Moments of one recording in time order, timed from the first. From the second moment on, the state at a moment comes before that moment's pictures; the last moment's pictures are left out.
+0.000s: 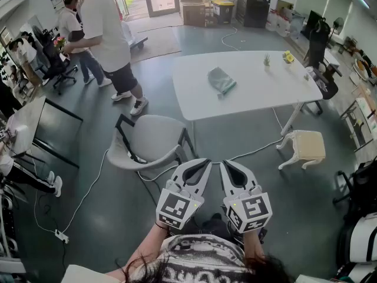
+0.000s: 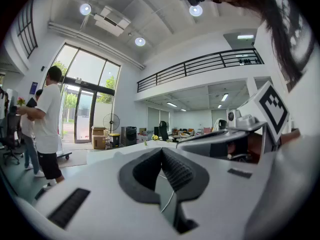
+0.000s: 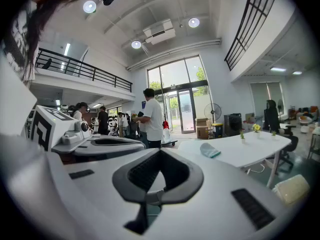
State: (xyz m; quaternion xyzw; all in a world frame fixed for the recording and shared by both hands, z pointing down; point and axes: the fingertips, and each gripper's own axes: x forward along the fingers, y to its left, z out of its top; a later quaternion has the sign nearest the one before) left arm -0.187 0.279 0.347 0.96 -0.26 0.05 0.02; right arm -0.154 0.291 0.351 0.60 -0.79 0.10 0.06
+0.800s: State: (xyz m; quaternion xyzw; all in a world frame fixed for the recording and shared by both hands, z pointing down) left arm -0.120 0.273 0.356 0.95 -0.30 0.05 0.02; right arm -0.072 0.299 0.365 0.60 -0.79 0.10 0.05
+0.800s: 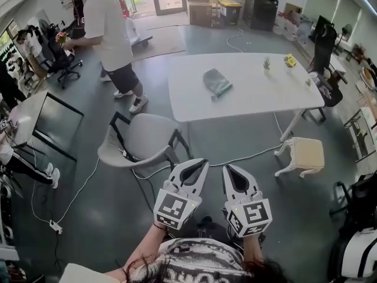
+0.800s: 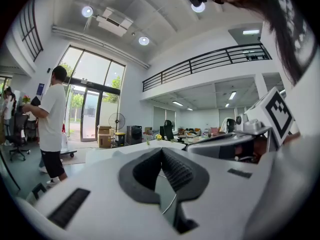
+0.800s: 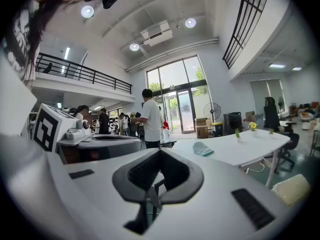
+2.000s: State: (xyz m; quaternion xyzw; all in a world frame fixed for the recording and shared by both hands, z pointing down) left arm -0.032 -0.017 0.380 0.95 -0.30 0.09 0.03; right arm 0.025 0.012 0.401 0.59 -0.79 0.15 0.06
